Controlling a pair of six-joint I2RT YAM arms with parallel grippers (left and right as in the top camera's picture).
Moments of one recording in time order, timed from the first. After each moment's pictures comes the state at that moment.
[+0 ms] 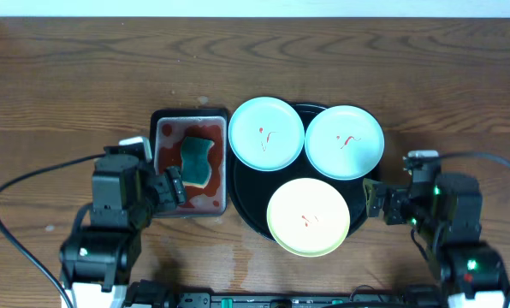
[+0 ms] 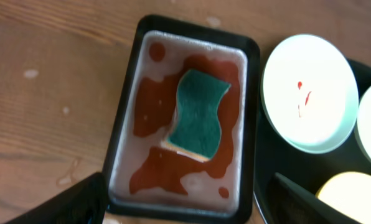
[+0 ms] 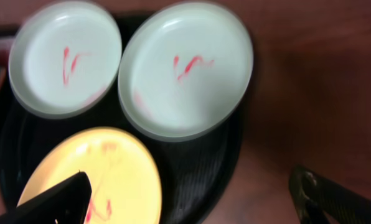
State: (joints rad) left arm -0.09 0.80 0.84 -0.89 0.00 -0.30; right arm 0.07 0.73 0.65 -0.72 -0.19 0.11
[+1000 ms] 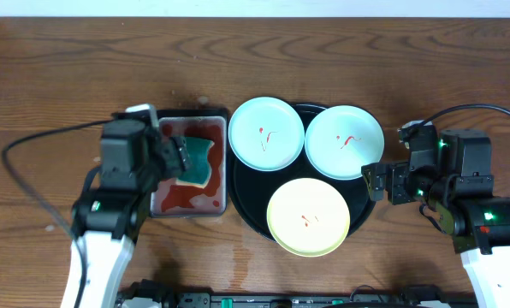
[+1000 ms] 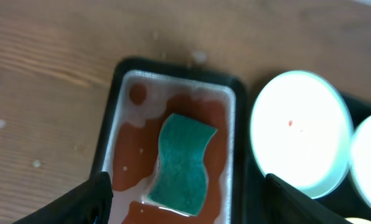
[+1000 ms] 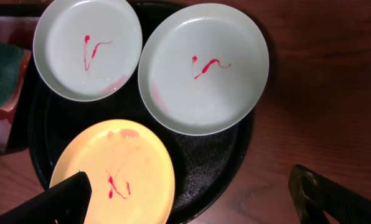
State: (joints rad) left arm -0.09 1.05 0.88 -0.64 0.01 -0.29; right arm 0.07 0.98 0.96 -0.92 -0.24 0.02
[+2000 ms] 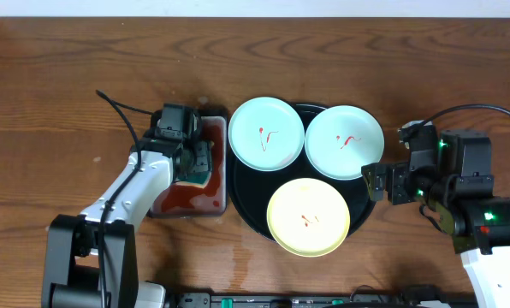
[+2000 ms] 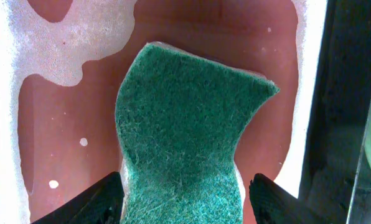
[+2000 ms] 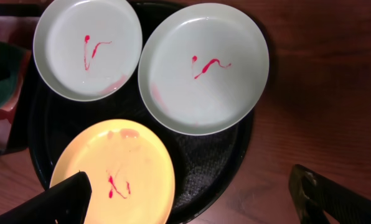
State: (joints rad) left arm -0.16 1.60 0.88 -0.50 0.02 -0.27; right arm 0.07 0.98 0.96 -0.92 -0.24 0.02
